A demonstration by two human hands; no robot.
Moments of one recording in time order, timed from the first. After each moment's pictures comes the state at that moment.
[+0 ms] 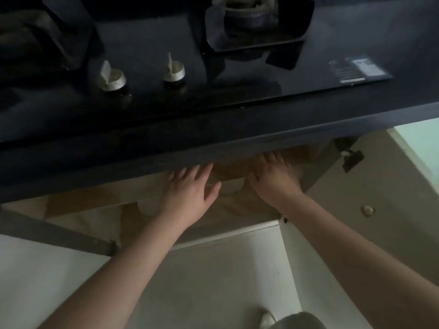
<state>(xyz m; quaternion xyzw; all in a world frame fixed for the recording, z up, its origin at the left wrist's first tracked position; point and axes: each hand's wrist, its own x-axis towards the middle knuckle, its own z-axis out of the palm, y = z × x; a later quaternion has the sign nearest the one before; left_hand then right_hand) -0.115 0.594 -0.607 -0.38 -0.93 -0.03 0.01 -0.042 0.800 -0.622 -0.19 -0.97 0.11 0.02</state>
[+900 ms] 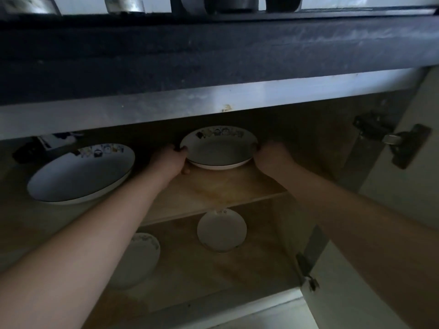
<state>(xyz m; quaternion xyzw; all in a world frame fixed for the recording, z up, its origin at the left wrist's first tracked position) -0.277 0.687 -0.700 -0.10 -0.90 -0.42 -0.07 -0.169 0.889 -0.702 -0.30 -0.93 0.19 0.10</state>
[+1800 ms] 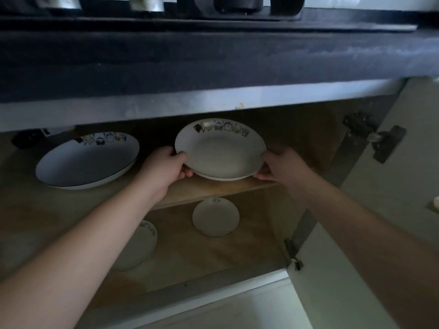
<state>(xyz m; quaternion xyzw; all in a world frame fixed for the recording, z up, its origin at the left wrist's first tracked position) -0.214 0.640 -0.693 -0.13 -0.78 -0.59 -0.13 -0.092 0.844 -0.682 -0.30 -0.67 0.66 0.15</state>
